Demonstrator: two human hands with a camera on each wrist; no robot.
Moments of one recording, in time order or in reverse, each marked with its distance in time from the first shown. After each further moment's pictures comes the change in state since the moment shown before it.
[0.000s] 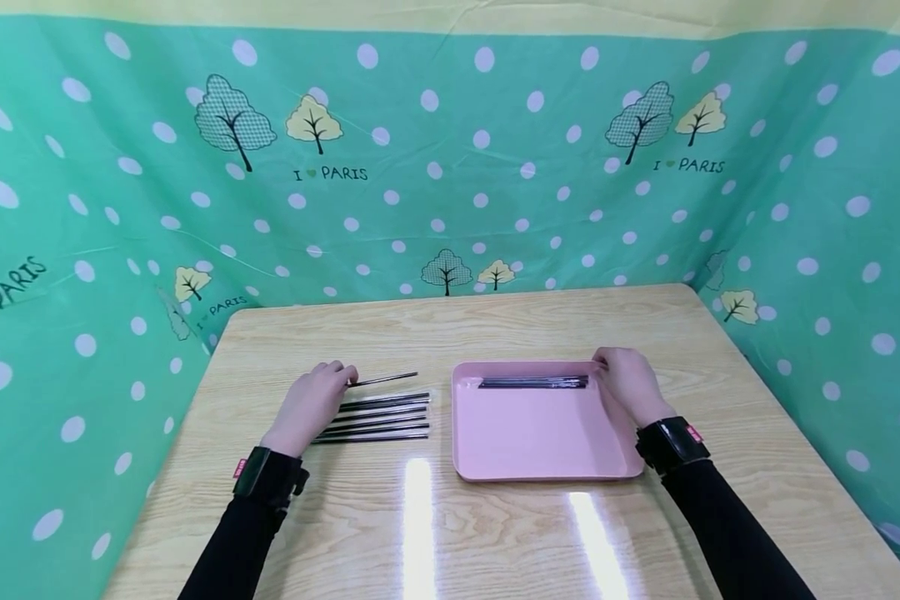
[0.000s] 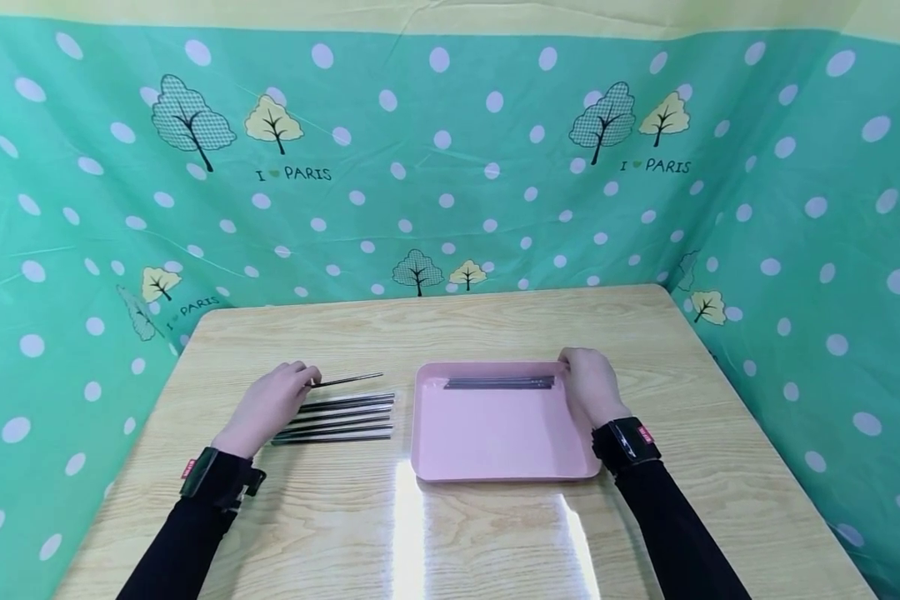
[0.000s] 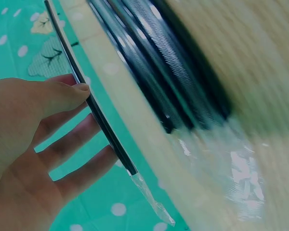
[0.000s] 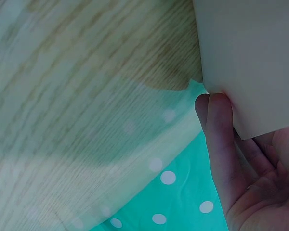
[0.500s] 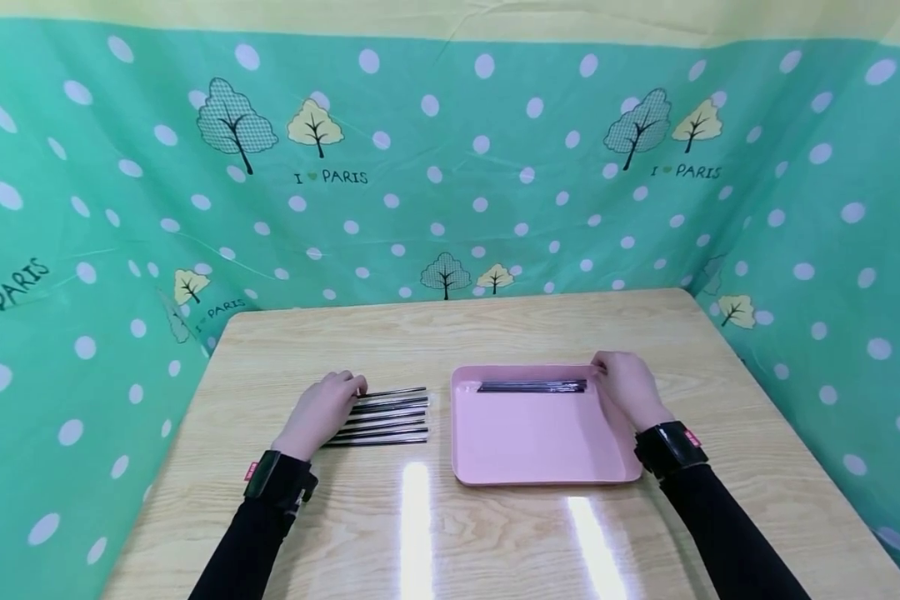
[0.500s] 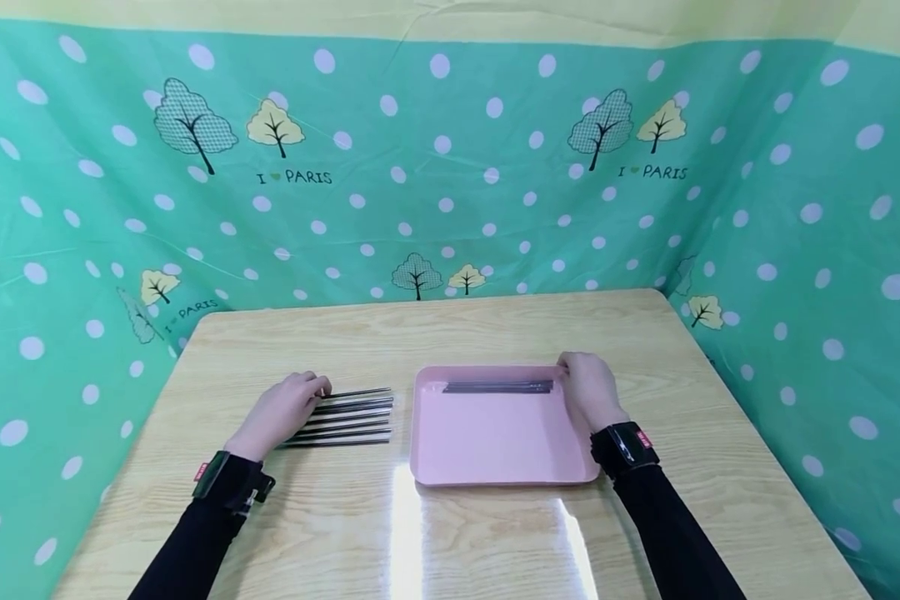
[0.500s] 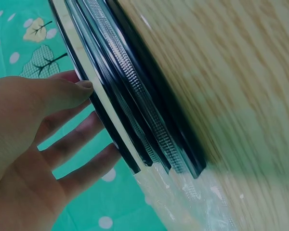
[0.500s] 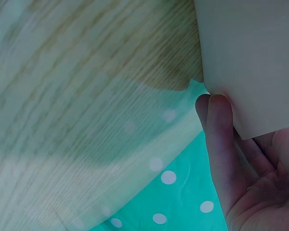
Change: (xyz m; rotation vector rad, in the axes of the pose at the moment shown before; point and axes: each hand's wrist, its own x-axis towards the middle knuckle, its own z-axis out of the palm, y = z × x) left_hand 0.001 0.005 0.016 -0.076 -0.047 0.016; right_hand -0.002 0.001 0.001 -0.009 0.015 -0.004
